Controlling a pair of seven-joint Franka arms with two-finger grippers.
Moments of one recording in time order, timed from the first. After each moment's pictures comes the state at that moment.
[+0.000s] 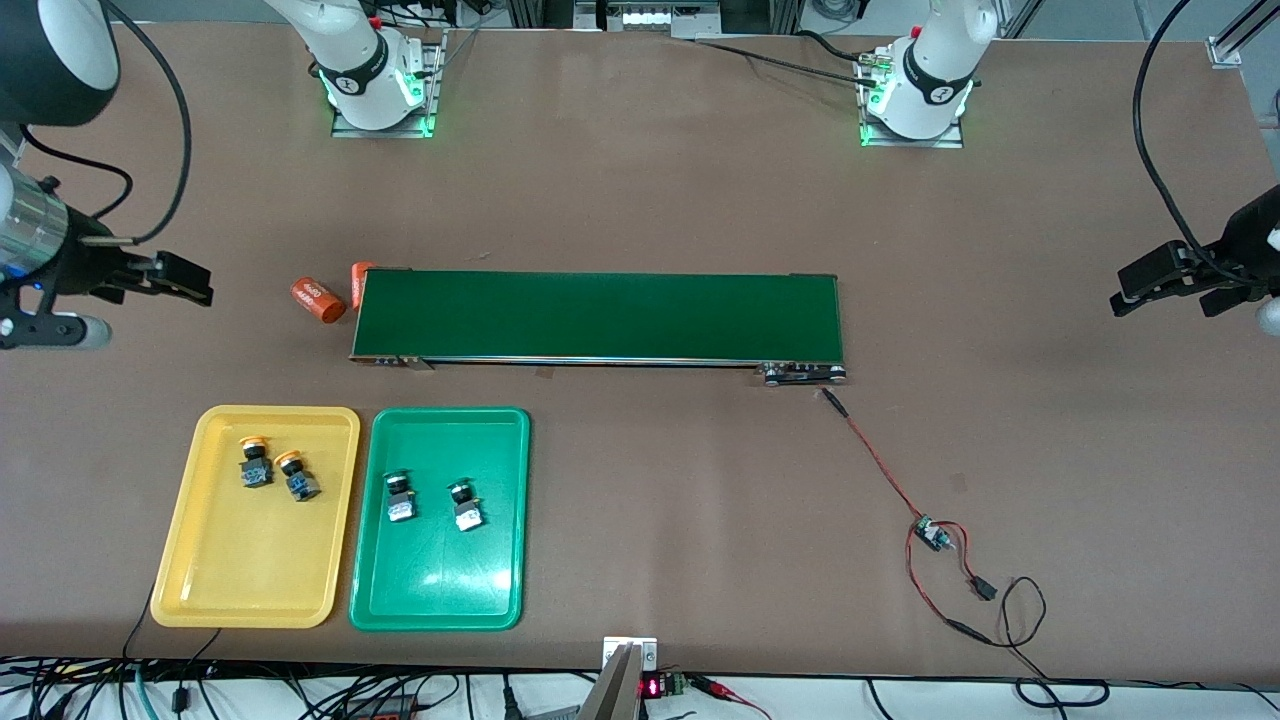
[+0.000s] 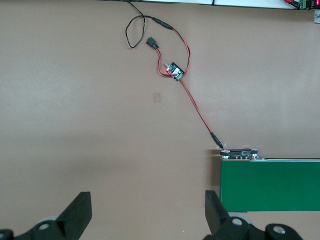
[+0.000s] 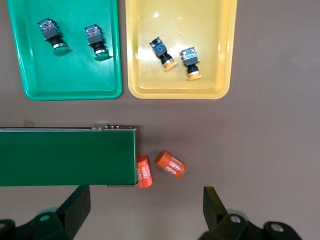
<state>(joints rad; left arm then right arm) 0.07 0.15 -0.05 -1.41 -0.04 1.61 -0.01 -0.04 0.18 0.10 -1.43 -0.07 1.52 0.08</state>
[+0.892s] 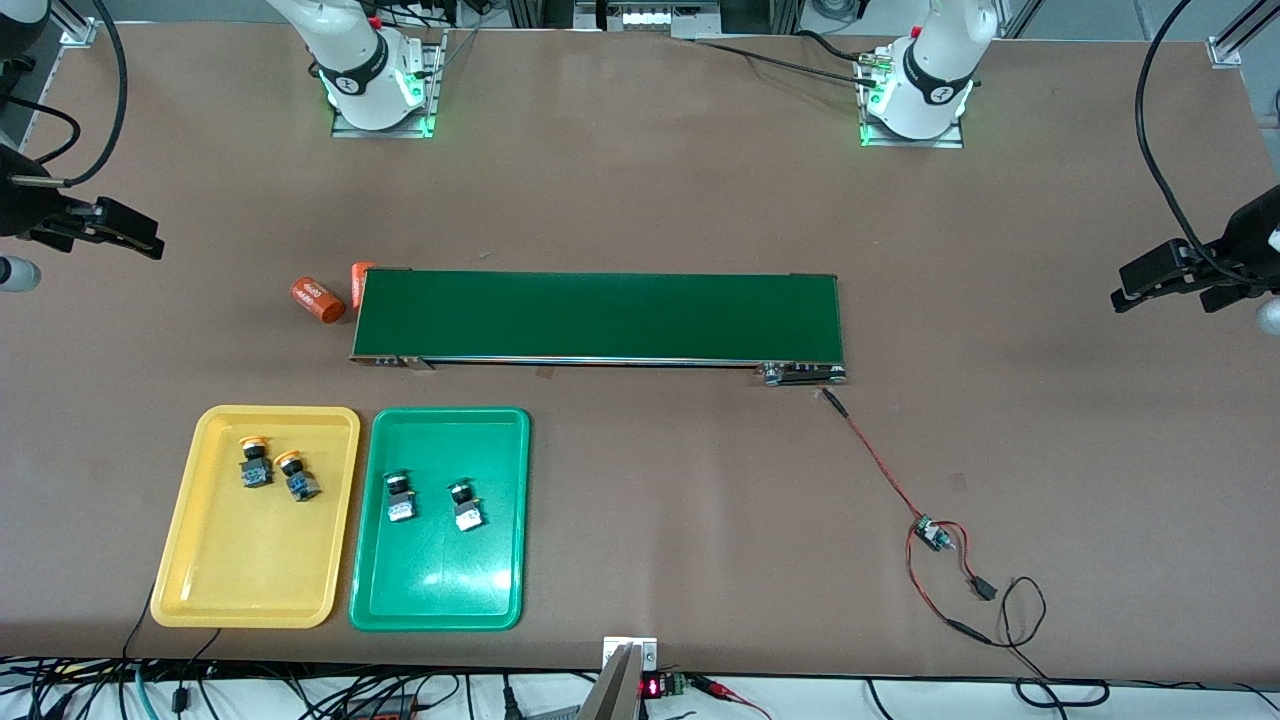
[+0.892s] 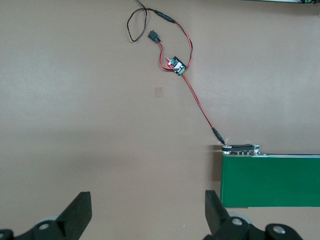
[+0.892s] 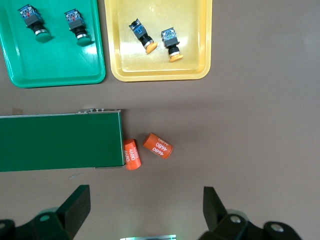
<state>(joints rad) 0.08 0.15 -0.05 -1.41 -0.04 1.59 -0.01 -0.11 0.08 0.10 -1.52 -0.06 1.49 0.05</state>
